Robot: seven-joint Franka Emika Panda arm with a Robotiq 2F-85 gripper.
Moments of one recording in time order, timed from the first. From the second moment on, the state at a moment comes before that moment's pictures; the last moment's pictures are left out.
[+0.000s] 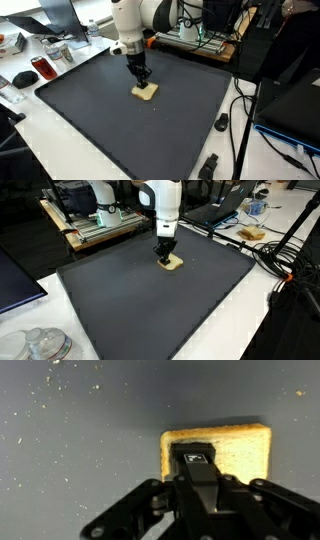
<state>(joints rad) 0.02 0.45 -0.01 -2.19 0.00 2.65 0.05</state>
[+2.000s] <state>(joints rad) 0.00 0.44 0.01 -2.20 0.01 2.65 0.02</state>
